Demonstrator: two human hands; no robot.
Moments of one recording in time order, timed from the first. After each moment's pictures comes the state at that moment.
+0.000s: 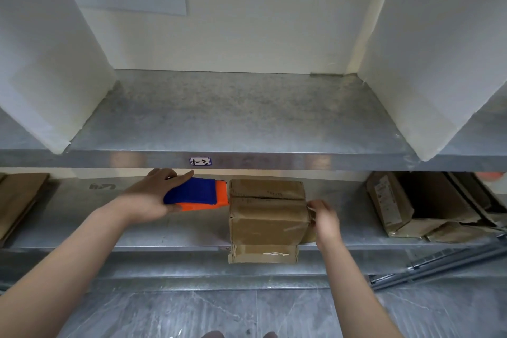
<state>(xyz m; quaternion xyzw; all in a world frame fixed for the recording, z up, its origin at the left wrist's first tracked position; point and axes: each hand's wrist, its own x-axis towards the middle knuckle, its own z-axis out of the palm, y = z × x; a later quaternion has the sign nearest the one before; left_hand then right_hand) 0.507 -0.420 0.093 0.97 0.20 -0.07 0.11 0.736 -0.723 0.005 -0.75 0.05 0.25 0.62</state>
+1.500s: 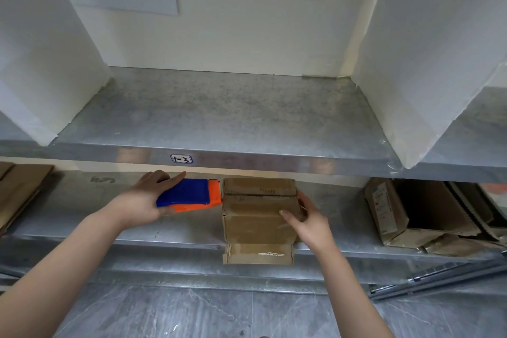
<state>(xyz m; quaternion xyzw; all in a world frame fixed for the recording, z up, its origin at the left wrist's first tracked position) 0.498 -0.441 0.083 0.96 0.24 -0.03 0.13 0.742 -0.742 0.021 -0.83 -0.24 0.25 0.44</state>
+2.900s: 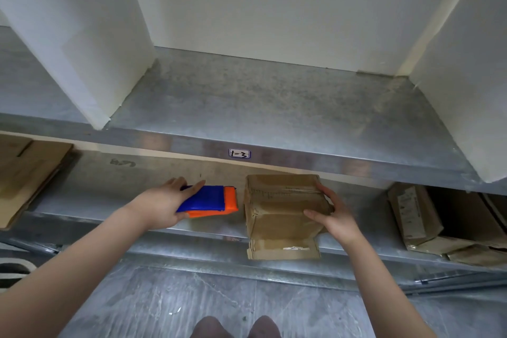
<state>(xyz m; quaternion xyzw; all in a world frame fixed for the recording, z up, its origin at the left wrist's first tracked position) 0.467 -0.419 0.042 0.98 0.19 -0.12 0.03 0.751 -0.722 0.013 -0.81 -0.23 0.29 0.46</state>
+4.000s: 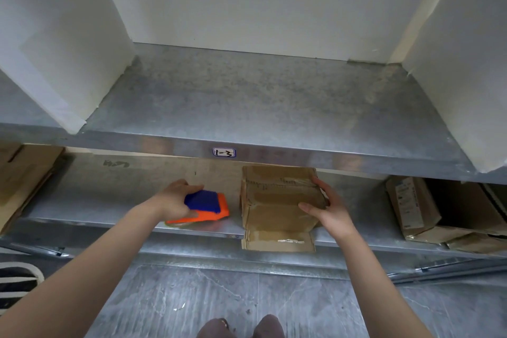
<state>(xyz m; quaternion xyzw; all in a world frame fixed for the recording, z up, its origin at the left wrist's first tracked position) 0.504 -0.419 0.015 0.91 0.29 -0.17 0.24 0.748 -0.721 0.007 -0.79 -0.21 0.29 0.50</state>
